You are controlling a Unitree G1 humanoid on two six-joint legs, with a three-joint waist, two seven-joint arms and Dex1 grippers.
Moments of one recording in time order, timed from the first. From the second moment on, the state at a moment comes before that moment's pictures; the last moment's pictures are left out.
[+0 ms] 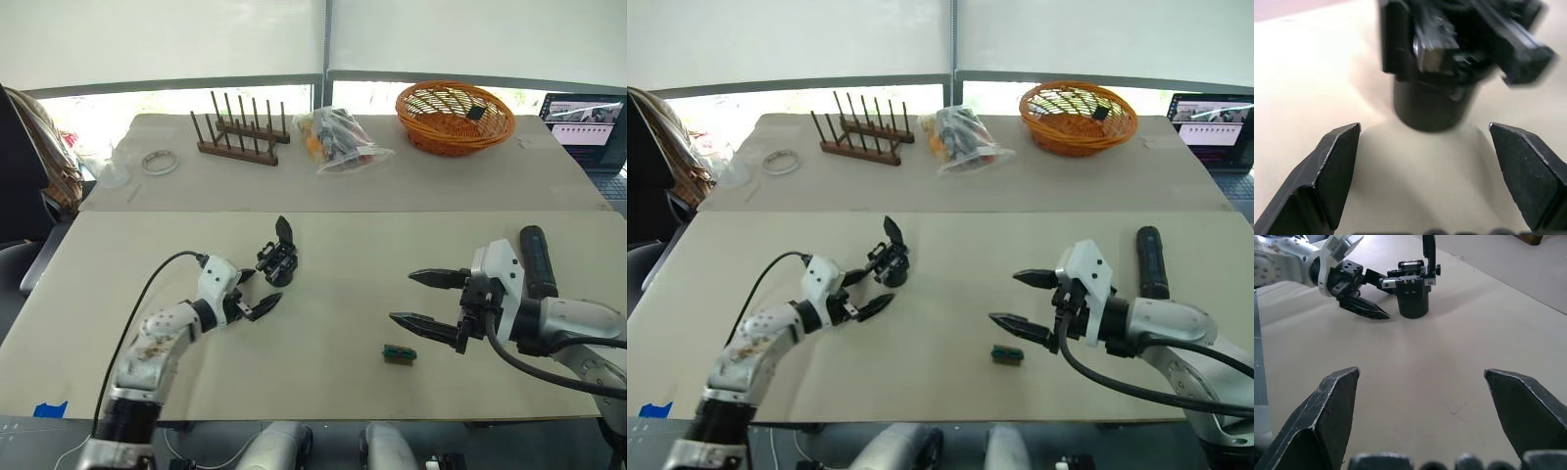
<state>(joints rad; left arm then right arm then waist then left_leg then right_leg) -0.28 0.55 -0.01 0.11 -0.28 0.25 -0.91 -0.06 -0.86 -0.19 -0.59 0.73 0.69 0.83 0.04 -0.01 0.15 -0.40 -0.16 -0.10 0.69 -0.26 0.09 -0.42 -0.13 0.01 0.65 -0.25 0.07</state>
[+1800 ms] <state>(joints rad) -0.44 0.49 -0.02 0.33 -0.22 0.11 -0.95 -0.06 -0.83 -0.15 -0.62 0.67 0.68 0.81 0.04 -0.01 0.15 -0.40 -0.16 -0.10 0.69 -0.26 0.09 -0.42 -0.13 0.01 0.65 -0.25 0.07</state>
